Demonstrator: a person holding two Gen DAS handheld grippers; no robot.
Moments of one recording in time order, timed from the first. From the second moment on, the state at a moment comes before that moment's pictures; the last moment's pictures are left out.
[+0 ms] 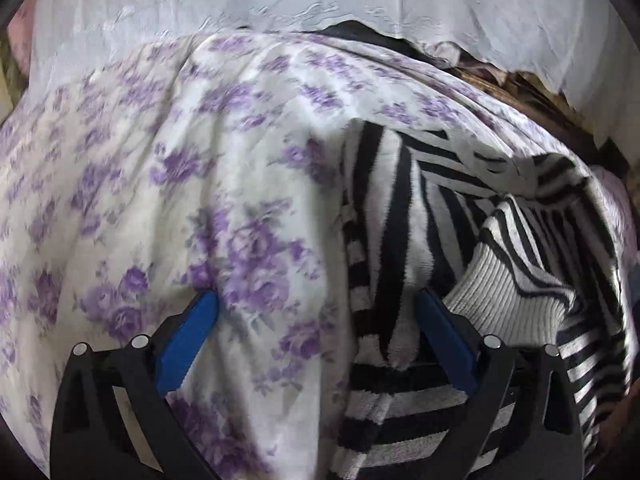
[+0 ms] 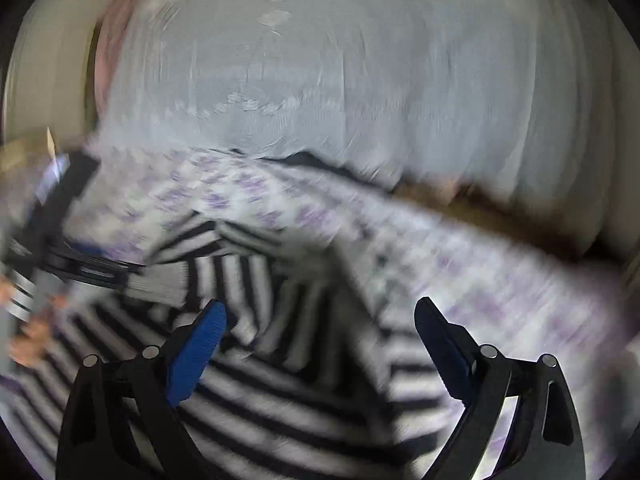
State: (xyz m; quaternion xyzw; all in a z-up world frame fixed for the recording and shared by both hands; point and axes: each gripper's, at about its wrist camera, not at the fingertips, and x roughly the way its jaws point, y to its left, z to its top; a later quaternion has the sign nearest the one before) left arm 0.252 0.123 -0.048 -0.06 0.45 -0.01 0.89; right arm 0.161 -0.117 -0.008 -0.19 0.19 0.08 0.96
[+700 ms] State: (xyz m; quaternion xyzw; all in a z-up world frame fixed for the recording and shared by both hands) left arm 0.252 0.133 -0.052 -0.07 0.45 -0.01 0.89; right arm 0.174 -0.104 -0.031 -0.14 0.29 0.18 0.93
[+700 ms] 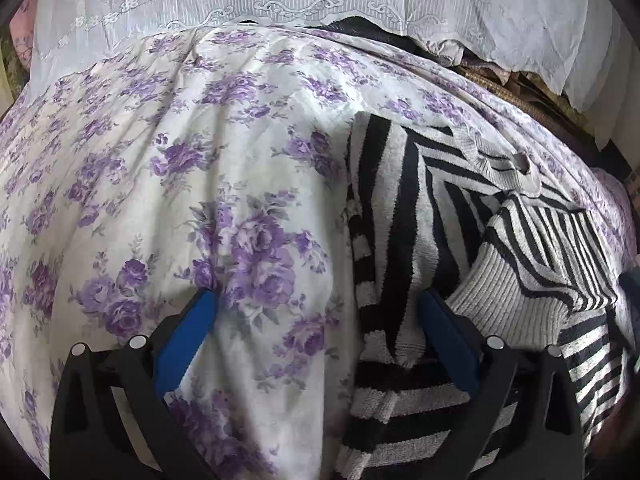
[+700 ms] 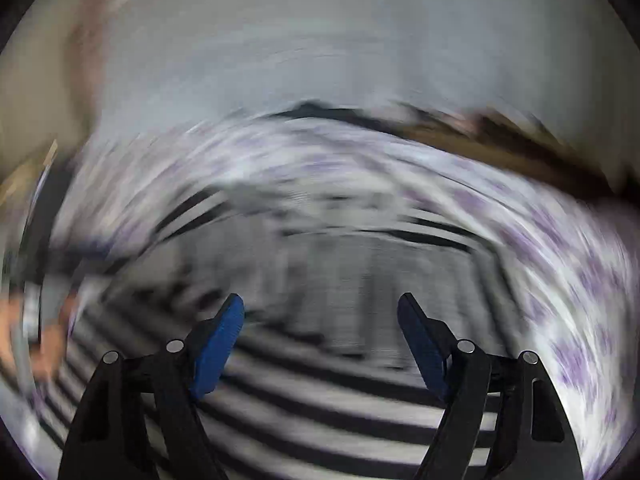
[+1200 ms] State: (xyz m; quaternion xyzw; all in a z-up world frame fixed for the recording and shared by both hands) left arm 0.253 0.140 -0.051 -0.09 0.45 -0.01 0.89; right arm 0.207 -0.045 -0.025 -0.18 0.28 0.17 0.93
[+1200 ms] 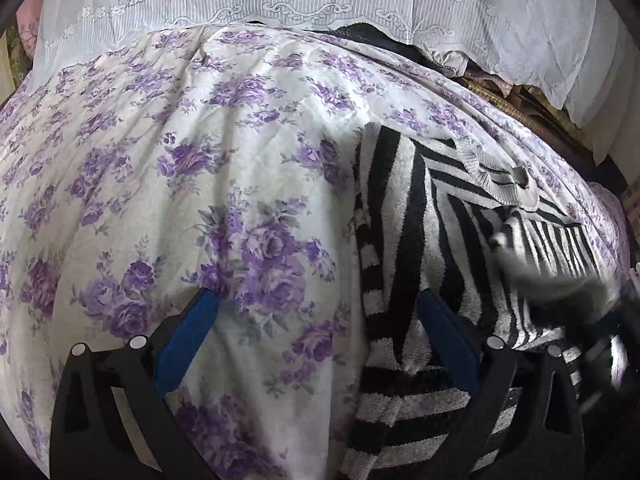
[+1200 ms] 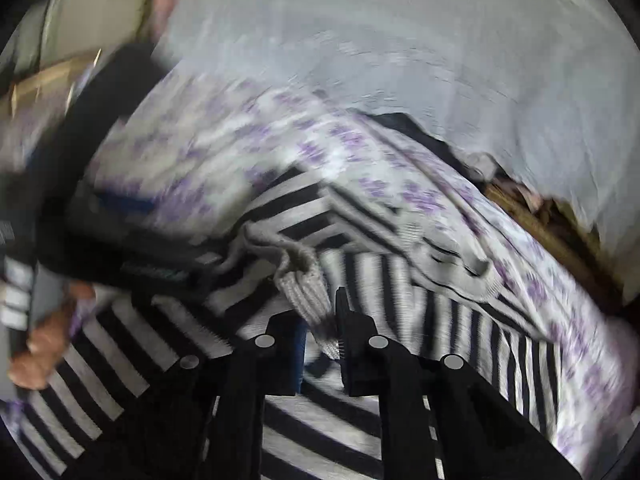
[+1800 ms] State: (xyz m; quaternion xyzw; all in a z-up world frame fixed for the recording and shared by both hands) left arm 0.248 0.121 -0.051 -0.02 0.44 0.02 0.90; right arm 0.248 -0.263 -0.062 0.18 0.35 0.09 0.92
